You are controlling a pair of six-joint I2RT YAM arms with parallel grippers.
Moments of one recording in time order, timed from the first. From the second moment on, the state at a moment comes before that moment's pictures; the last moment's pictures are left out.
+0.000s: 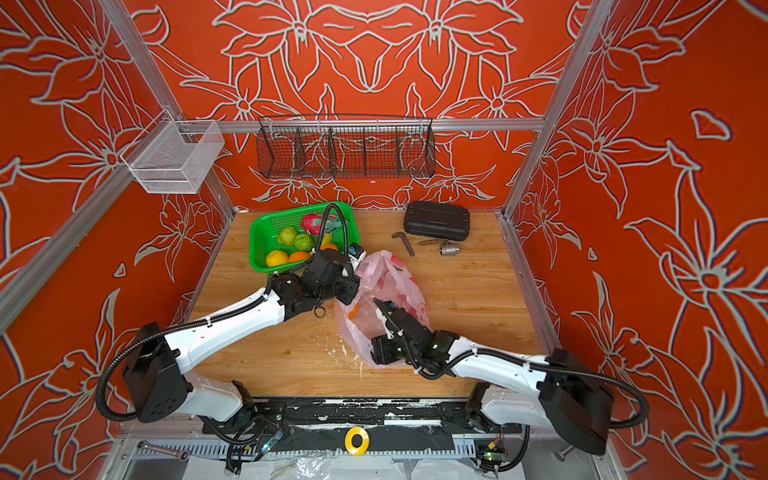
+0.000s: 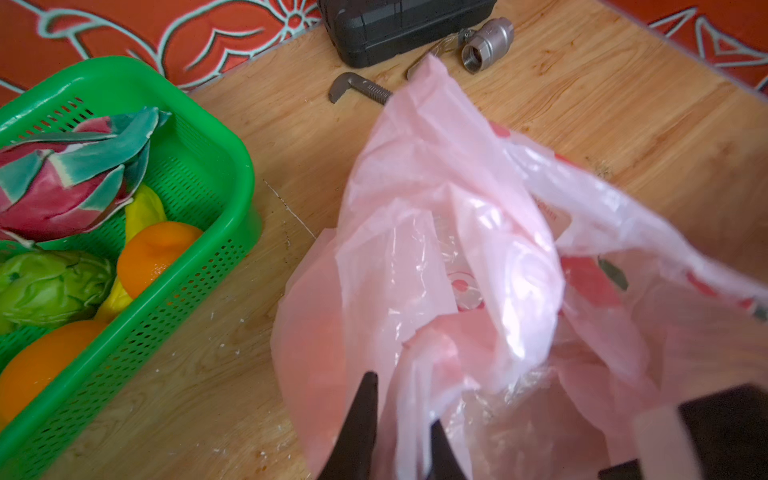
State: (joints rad) left arm -0.71 1.44 1.12 -0.37 -0.11 -0.09; right arm 0.99 1.22 0.52 -0.13 -0.11 0.68
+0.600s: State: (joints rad) left arm -0.63 1.17 1.02 -0.35 0.08 -0.30; right arm 1.06 1.20 0.64 -0.15 0.16 0.70
